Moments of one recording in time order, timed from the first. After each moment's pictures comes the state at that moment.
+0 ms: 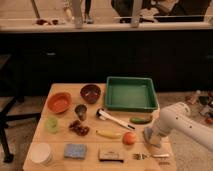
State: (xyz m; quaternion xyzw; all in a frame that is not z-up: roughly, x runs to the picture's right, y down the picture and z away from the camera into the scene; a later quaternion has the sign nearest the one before) arm 0.274 0.269 0.809 -0.32 0.00 0.18 0.93
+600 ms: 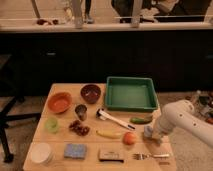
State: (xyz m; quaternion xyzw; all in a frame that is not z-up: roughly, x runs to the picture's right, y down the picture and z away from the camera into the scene) arm 0.278 0.249 0.787 -0.32 -0.02 0.16 0.93
